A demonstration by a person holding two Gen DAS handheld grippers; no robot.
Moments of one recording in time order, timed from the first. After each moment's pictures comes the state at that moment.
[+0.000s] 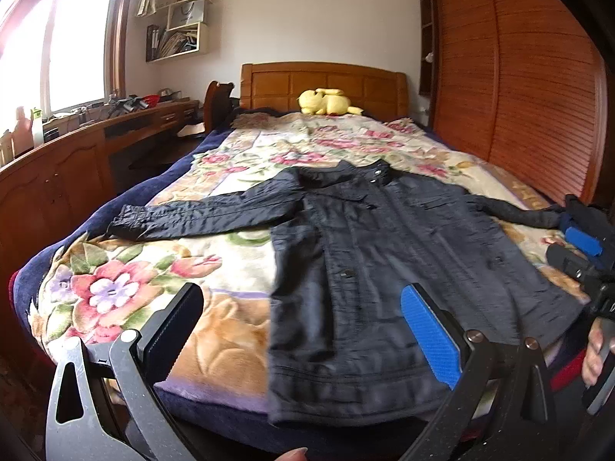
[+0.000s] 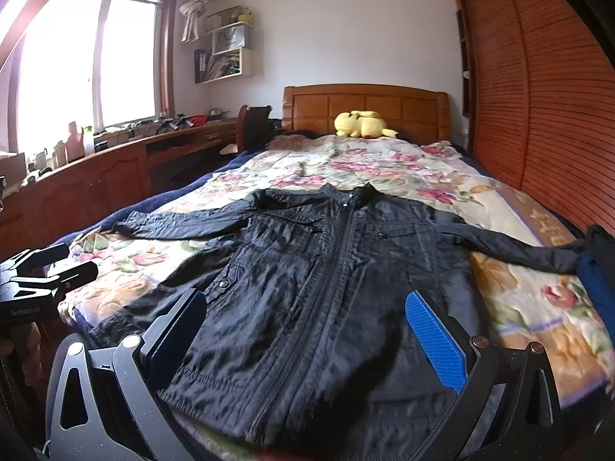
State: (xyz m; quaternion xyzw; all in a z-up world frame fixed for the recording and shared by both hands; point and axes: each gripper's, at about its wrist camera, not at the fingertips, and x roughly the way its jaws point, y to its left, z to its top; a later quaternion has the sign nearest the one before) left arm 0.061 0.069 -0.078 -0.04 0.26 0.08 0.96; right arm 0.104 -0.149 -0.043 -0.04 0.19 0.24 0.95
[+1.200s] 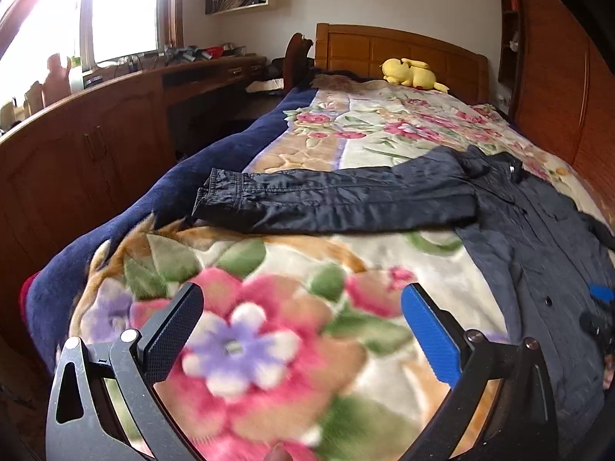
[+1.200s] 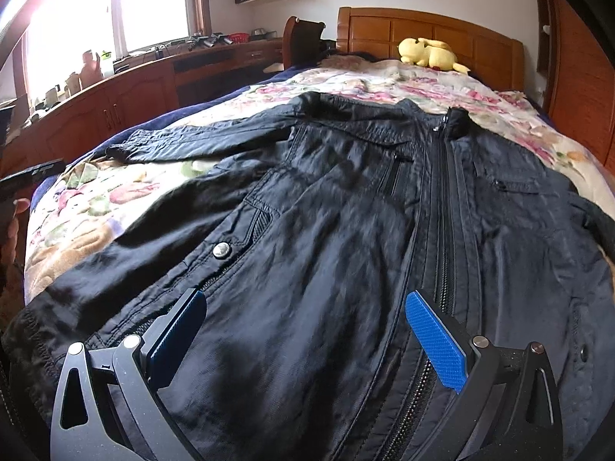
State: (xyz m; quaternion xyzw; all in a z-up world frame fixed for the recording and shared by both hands) left arm 0.144 0.305 -0.128 -0.08 0.32 0.16 0.93; right arm 0.230 -0.062 -0.115 -0.09 0.31 0.32 0.89
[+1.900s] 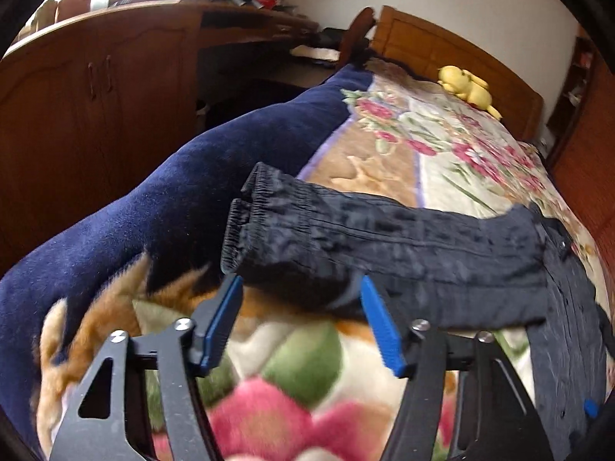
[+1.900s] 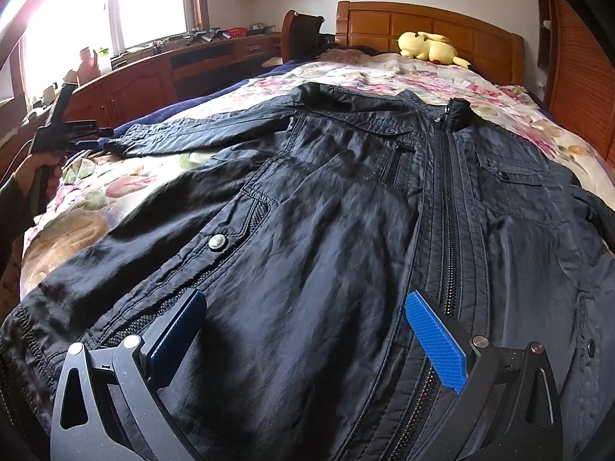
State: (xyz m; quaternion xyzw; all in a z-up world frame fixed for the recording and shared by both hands) left arm 0.241 0.443 -0.161 -0.20 0.35 0.20 0.89; right arm 0.236 -0.055 -0.120 -0.10 0.31 0.32 0.89
